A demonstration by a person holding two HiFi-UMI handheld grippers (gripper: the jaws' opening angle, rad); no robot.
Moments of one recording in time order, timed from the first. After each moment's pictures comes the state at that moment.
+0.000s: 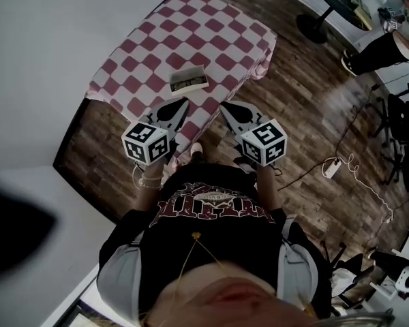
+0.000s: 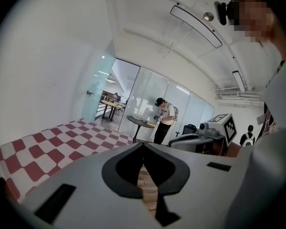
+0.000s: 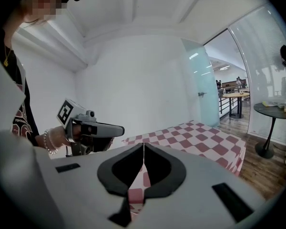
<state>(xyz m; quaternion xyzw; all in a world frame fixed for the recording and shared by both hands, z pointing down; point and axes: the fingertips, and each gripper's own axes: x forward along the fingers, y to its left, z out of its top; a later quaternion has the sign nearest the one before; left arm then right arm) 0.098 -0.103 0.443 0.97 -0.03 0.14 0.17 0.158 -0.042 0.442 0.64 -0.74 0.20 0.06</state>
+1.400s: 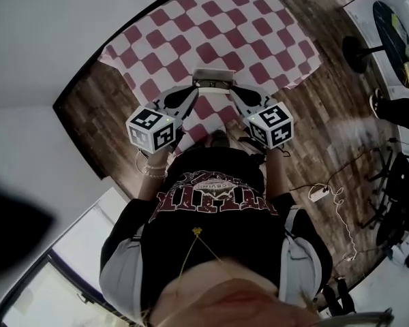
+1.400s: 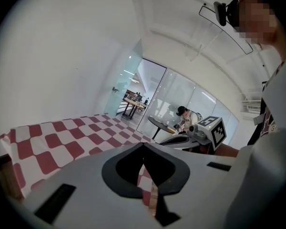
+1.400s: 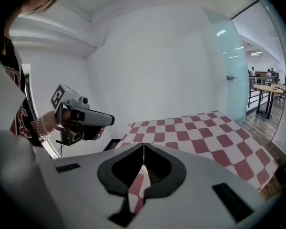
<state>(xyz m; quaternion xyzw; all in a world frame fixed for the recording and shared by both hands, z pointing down) 0.118 -0.206 0.480 0.94 -0.15 0.14 0.26 0.201 -0.180 0.499 0.50 -0.82 0.23 0.16</state>
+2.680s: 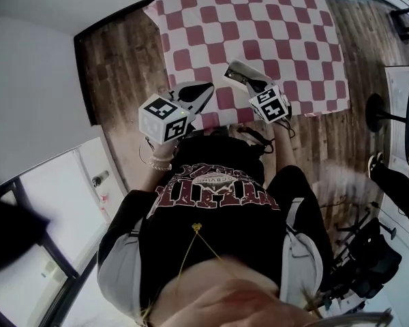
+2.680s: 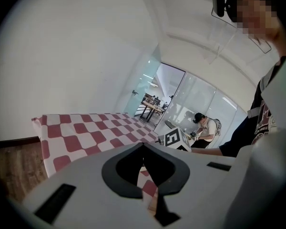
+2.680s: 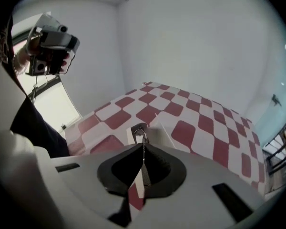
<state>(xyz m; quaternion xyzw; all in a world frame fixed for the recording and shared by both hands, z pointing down) 0.059 -0.193 0.500 0.91 -0.27 0.13 0.29 0.171 -0.230 0.650 0.32 -0.83 0.16 0.42</state>
